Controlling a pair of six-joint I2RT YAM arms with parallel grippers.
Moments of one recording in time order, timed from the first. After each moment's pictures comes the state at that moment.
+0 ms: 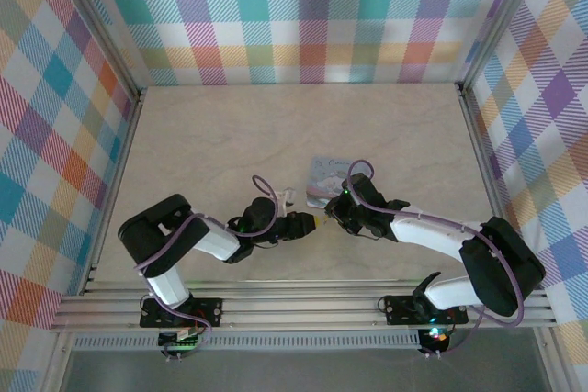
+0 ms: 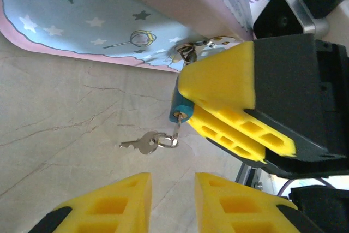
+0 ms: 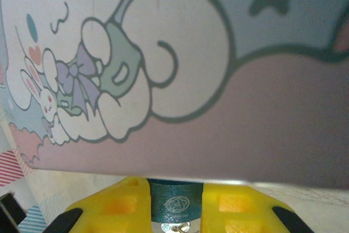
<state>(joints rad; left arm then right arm) -0.84 1.73 0.44 0.91 0.35 -1.04 0.70 1.35 0.59 -0.10 -0.09 1.34</state>
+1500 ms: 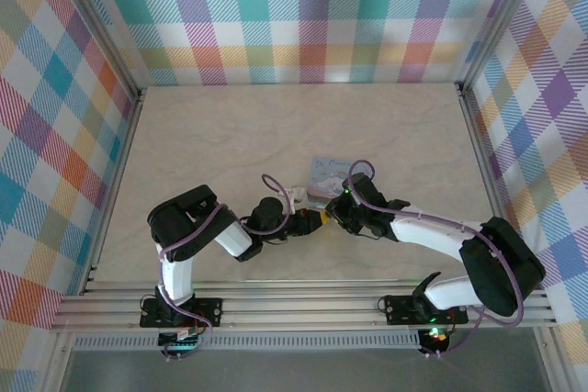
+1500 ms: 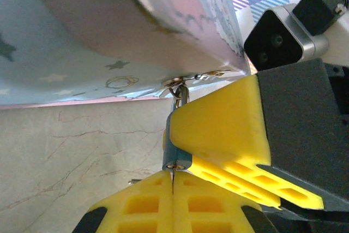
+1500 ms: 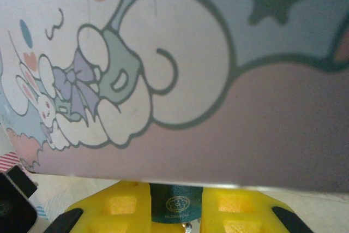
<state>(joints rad) -0.86 1.91 0.51 1.10 0.33 -0.99 0.70 1.35 0.59 -0.11 -0.10 1.36</state>
